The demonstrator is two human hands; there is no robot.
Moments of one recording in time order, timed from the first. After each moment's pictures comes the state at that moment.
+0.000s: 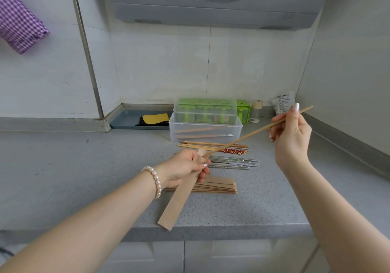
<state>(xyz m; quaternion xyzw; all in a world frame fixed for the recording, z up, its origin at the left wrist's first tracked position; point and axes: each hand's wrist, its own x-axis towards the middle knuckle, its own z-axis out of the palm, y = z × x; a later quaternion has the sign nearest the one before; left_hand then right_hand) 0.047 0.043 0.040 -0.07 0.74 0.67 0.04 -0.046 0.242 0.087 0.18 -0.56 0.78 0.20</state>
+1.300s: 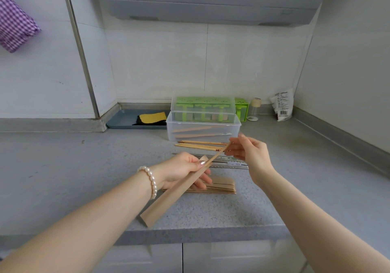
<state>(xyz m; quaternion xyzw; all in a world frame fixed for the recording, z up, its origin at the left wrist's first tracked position) 0.045 0.041 0.041 -0.07 0.77 0.62 0.11 -0.051 0.209 0.036 0.14 -0.68 0.71 -0.05</state>
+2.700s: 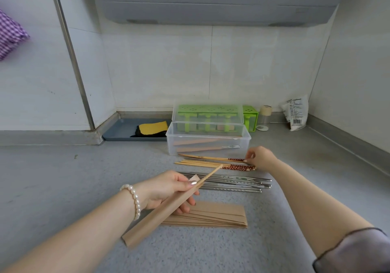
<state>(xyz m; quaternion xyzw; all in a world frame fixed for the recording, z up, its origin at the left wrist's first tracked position) 0.016 -0.008 0.026 -0.15 0.76 0.62 0.15 -0.223 0.195 0.000 0.20 -0.96 0.19 -0.05</state>
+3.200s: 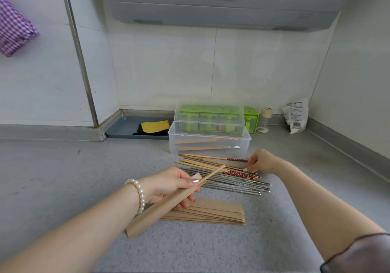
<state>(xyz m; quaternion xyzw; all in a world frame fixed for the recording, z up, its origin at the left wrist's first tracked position) 0.018 -0.003 0.031 -0.14 0.78 0.60 0.14 -0.216 0.208 0.008 0.22 -0.94 0.23 -0.15</state>
